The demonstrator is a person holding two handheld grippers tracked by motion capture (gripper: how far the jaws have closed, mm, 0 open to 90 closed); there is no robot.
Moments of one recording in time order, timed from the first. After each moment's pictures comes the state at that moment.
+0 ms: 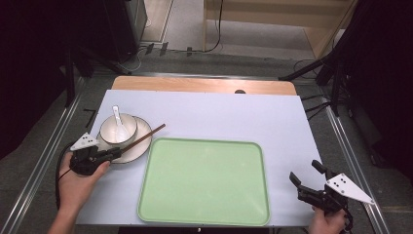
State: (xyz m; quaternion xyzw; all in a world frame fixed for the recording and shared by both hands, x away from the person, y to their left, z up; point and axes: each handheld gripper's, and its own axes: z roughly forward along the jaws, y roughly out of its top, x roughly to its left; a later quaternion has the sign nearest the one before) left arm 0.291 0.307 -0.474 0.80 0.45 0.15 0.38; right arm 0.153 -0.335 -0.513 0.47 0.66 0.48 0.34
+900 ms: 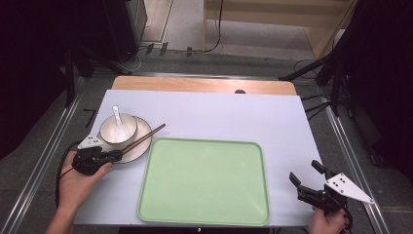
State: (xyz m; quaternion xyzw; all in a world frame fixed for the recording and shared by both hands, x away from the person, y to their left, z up) left arm 0.297 0.299 -0.484 0.83 0.44 0.14 0.33; right arm 0.154 -0.336 -0.515 0.47 0.66 0.48 0.33
